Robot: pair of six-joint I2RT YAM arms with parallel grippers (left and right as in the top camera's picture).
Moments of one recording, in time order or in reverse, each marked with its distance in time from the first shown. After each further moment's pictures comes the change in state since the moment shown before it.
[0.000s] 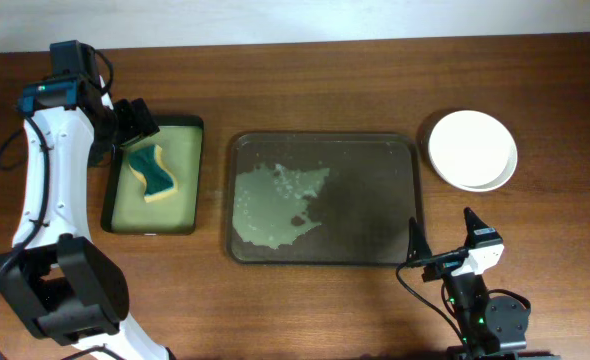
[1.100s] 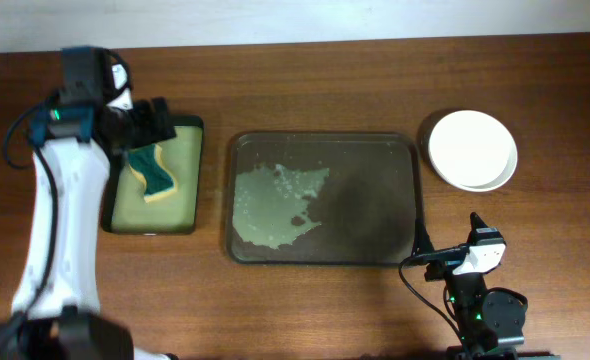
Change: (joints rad) left arm -0.098 -0.240 -0.180 0.179 0.001 0.158; right arm 0.001 -0.001 0.000 -0.058 0.077 -0.008
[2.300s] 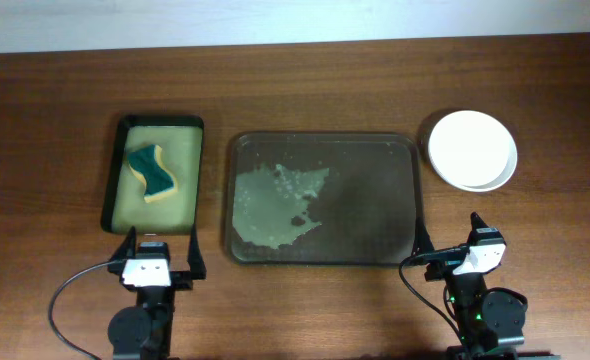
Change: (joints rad) left arm -0.089 -1.638 -1.583 0.880 -0.038 0.166; right arm 0.000 -0.002 0.000 -0.001 0.004 0.000
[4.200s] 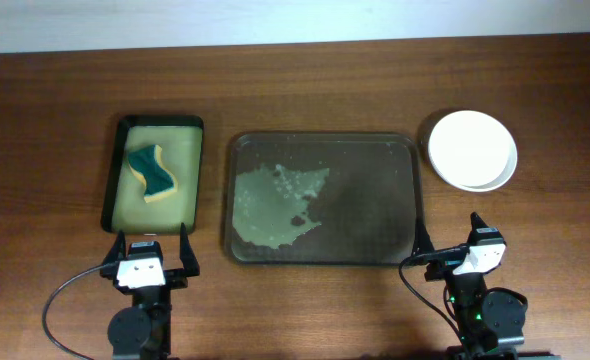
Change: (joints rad) left arm 0.000 0.000 0.000 0.006 -0.082 0.021; right arm 0.000 0.000 0.000 0.000 0.000 0.000
